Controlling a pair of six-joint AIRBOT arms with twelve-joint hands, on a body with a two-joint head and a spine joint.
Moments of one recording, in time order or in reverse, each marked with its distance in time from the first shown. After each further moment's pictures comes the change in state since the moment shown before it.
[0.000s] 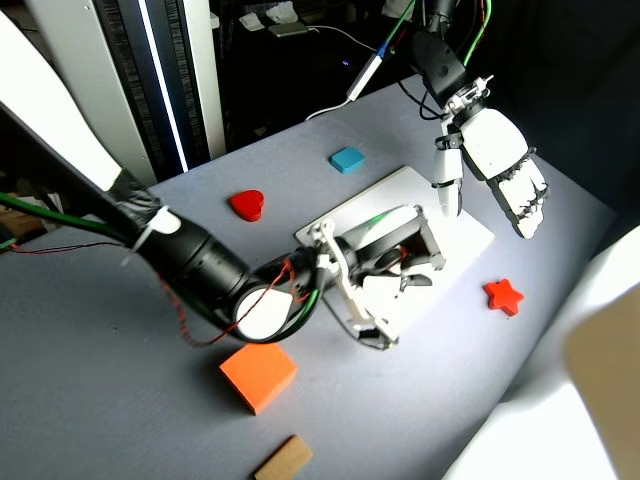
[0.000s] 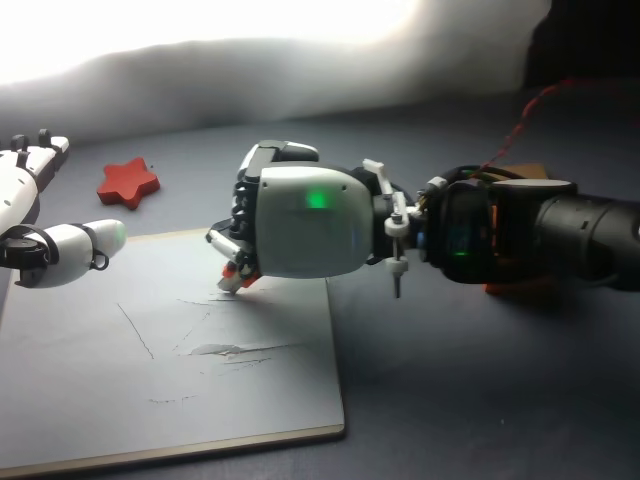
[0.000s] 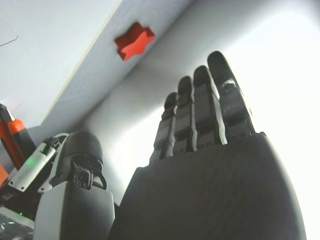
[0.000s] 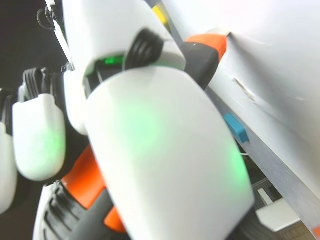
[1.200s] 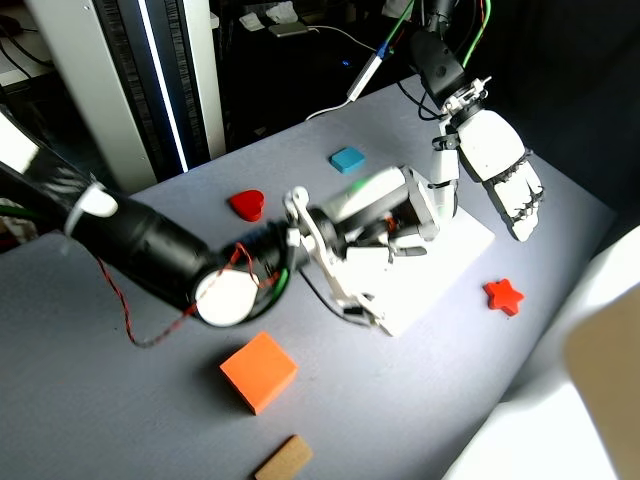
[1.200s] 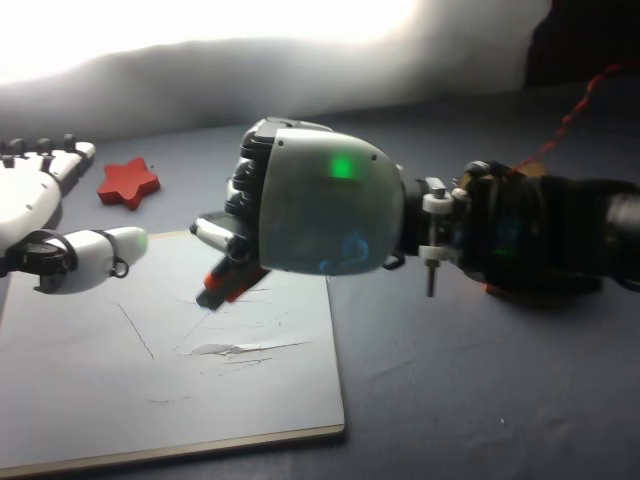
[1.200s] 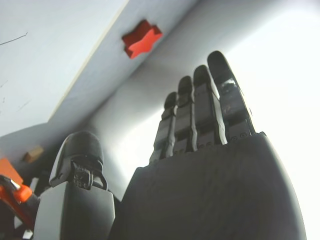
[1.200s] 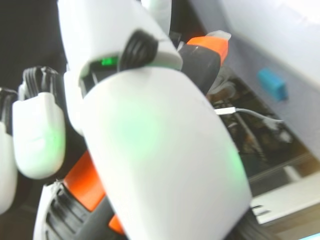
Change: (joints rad) left arm -0.029 0.000 -0.027 0.014 0.040 0.029; right arm 0.045 0.308 -0.559 0.160 -0.148 0.050
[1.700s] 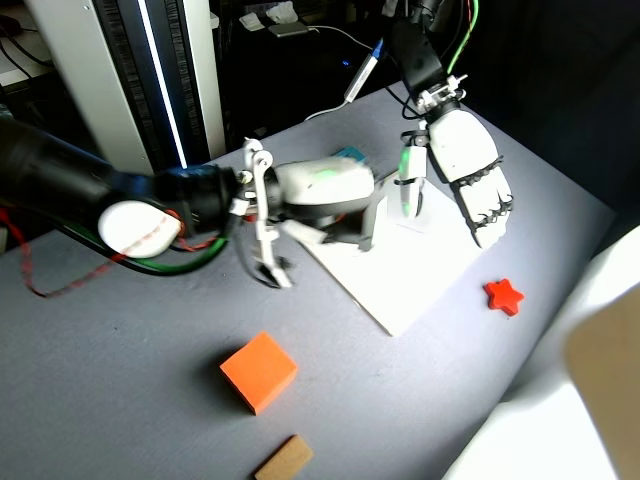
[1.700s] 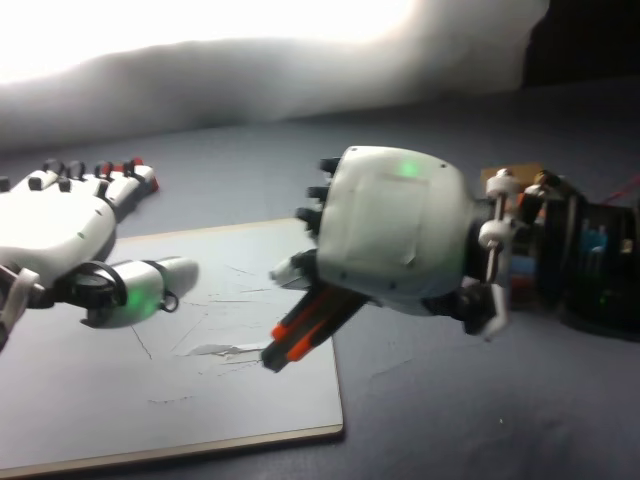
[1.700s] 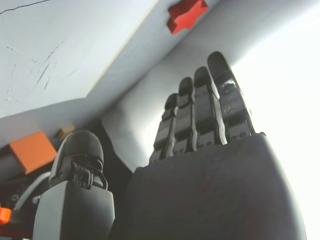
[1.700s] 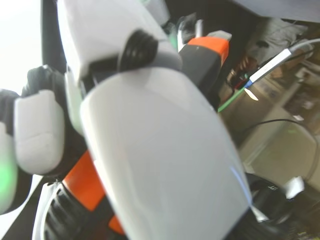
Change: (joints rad) left arm -0.023 -0.005 -0.116 0.011 -0.005 0.038; right arm -0.001 0.309 -0.435 0.275 -0.498 0.333
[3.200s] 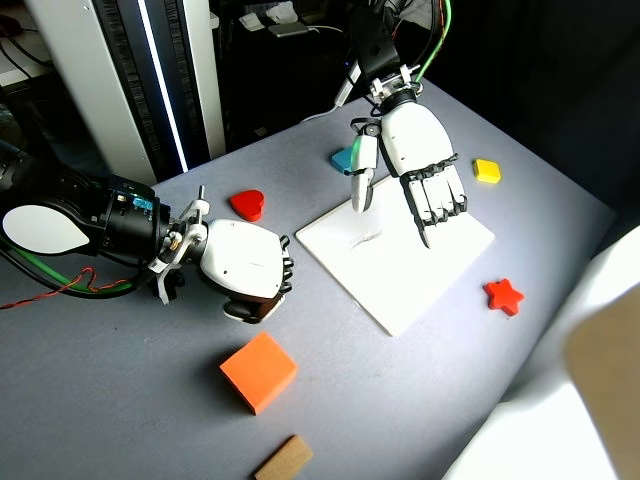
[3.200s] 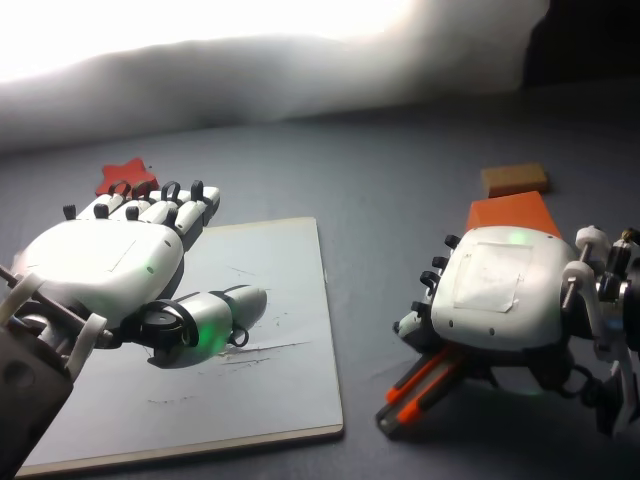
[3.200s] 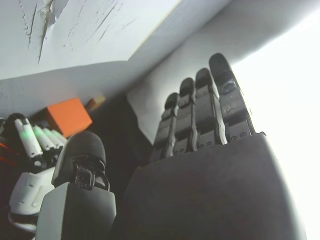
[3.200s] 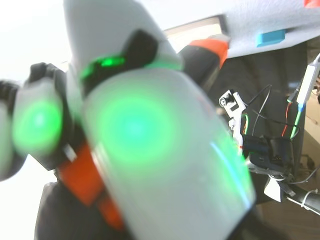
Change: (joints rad) left arm -0.019 -0.048 -0.123 -0.013 -0.113 0.046; right arm -0.132 0.119 -0.087 0.145 -0.264 0.085
